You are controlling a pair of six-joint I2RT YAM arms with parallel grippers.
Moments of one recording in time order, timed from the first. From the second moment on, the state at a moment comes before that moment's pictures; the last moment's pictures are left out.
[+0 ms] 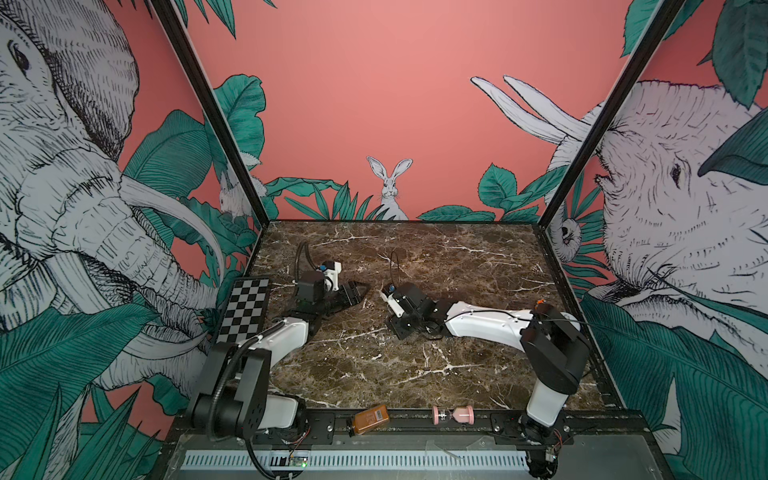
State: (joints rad) left arm -0.27 1.41 0.59 0.29 0.60 -0.69; right arm 0.94 1.74 1.11 -0.26 -0.04 0.18
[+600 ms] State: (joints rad) left arm -0.41 1.61 0.72 0.36 0.74 -0.74; right arm 0.94 1.66 1.09 -0.25 0.00 0.08
